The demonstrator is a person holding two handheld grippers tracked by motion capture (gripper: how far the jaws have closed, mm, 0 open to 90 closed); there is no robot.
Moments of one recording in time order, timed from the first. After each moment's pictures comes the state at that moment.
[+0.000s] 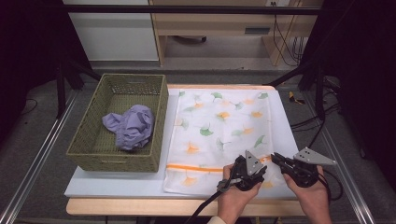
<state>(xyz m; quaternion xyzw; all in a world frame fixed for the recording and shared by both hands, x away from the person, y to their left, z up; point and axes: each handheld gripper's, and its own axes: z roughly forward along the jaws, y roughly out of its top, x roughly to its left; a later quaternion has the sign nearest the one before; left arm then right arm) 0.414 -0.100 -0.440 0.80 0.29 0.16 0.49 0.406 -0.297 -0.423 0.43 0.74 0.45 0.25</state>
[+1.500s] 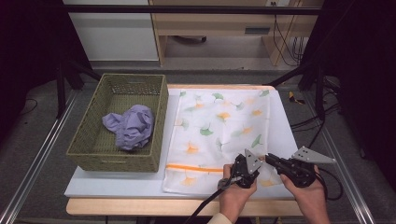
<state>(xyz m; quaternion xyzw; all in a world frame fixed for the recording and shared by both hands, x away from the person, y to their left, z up) 0.422 -0.103 -0.452 0.80 0.30 0.18 0.49 0.404 -0.287 -0.414 0.42 0.74 0.49 0.20</state>
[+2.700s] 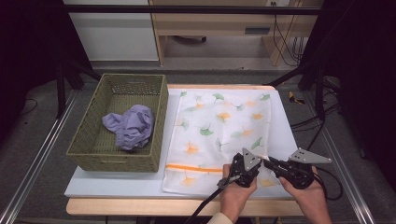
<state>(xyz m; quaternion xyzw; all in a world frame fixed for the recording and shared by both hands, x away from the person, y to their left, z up) 0.425 -0.100 -0.451 0.79 0.32 0.15 0.50 0.405 -0.286 -0.422 0.41 0.76 0.46 0.18</state>
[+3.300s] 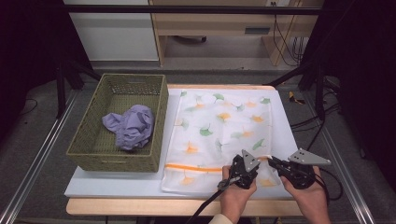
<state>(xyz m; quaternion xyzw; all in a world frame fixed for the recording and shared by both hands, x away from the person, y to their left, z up) 0.422 -0.100 -0.457 0.79 0.34 0.15 0.48 0.403 -0.289 -0.421 0.43 0.76 0.42 0.24</state>
